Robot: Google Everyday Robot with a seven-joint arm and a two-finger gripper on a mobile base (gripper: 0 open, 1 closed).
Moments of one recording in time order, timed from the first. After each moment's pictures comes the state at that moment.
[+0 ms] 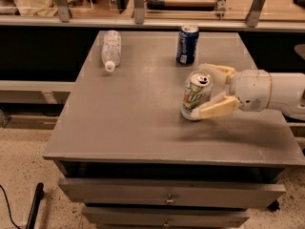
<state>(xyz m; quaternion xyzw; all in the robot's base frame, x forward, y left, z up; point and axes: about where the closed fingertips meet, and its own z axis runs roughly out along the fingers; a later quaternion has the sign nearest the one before) 0.514 -0.126 0.893 -0.49 0.59 0.36 0.53</state>
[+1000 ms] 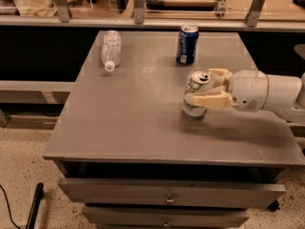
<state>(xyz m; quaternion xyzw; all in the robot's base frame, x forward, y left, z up) 0.518 -0.118 0.900 -0.48 0.55 0.37 0.57</state>
